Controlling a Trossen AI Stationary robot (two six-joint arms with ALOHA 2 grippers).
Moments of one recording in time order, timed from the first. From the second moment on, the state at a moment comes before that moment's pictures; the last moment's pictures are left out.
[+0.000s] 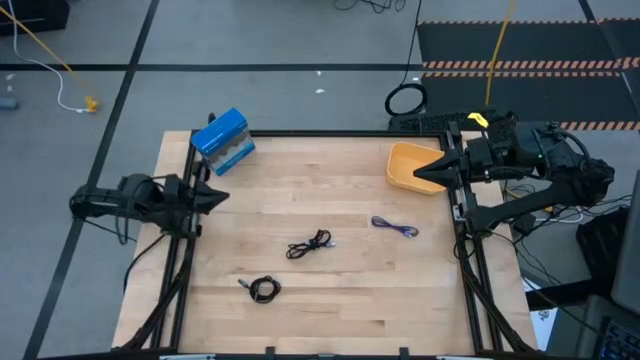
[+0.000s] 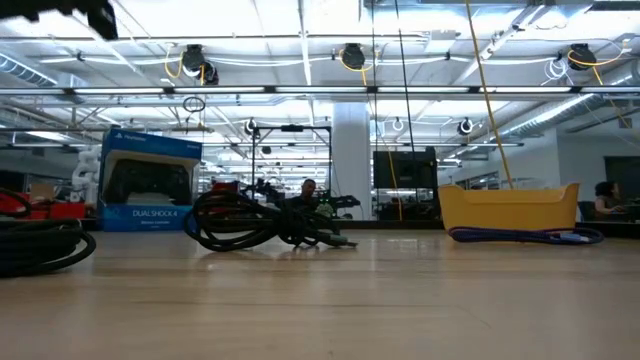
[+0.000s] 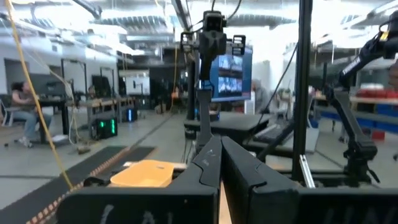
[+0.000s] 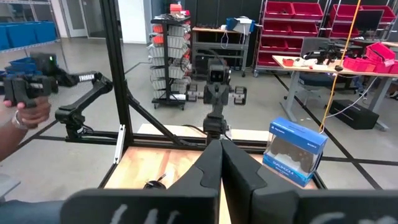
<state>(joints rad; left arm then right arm) -0.15 0.16 0.37 0.04 -0.13 0.04 0.10 0.89 1.41 -0.62 0.03 -0.01</state>
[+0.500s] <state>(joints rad) -0.15 0.60 1.10 -0.47 -0.13 0.02 0.10 0.89 1.41 -0.62 0.08 -0.01</state>
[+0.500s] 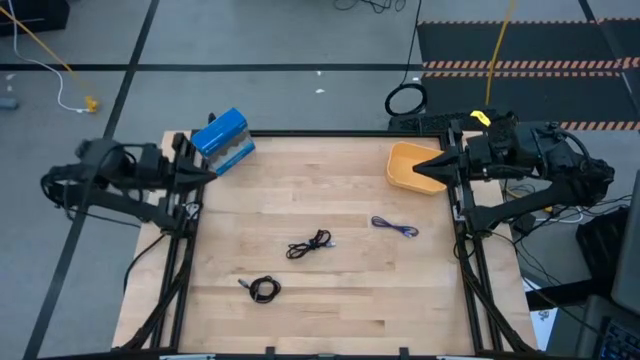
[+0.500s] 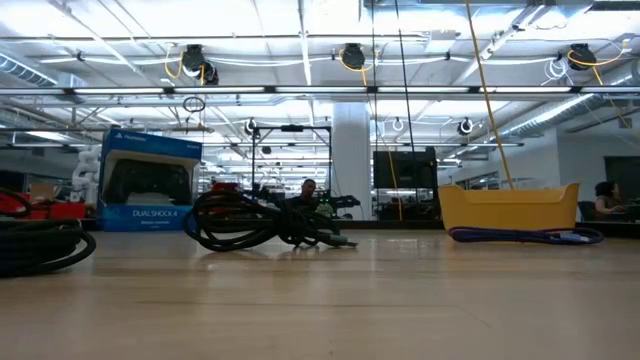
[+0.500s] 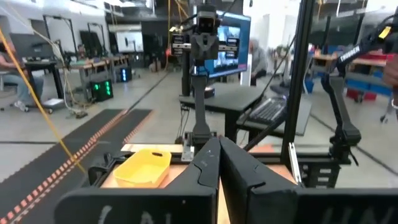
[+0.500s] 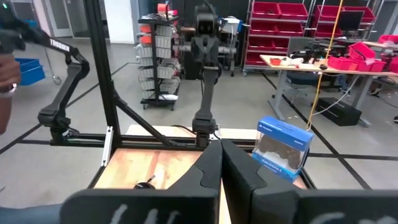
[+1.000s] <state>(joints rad) -0.15 0.93 1.67 -0.90 -0.11 0.05 0.10 0.89 1.40 -0.62 0.08 0.03</state>
